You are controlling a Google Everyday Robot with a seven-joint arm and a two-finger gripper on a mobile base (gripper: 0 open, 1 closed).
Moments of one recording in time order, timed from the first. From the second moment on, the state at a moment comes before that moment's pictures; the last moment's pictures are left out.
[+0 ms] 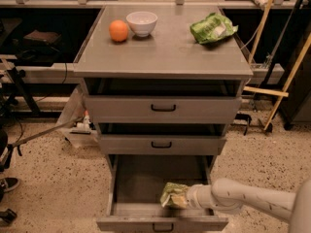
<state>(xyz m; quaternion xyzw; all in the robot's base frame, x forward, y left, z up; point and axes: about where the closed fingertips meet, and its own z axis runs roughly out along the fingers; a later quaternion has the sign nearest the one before) 0.507 -0.104 0.312 -0.33 0.87 0.26 0.27</state>
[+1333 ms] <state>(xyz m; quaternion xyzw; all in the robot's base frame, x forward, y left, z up) 0.509 -0.103 0.246 -0.32 0.88 0.24 0.24</state>
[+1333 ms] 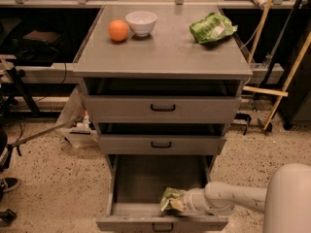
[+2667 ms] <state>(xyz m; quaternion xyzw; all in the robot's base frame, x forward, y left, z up) 0.509 -0.103 0.246 -0.32 0.88 0.24 0.24</state>
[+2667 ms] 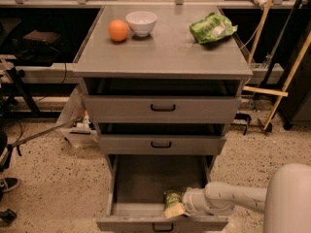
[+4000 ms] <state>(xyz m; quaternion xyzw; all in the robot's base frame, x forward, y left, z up) 0.473 -0.110 0.588 -0.28 0.83 0.15 0.46</state>
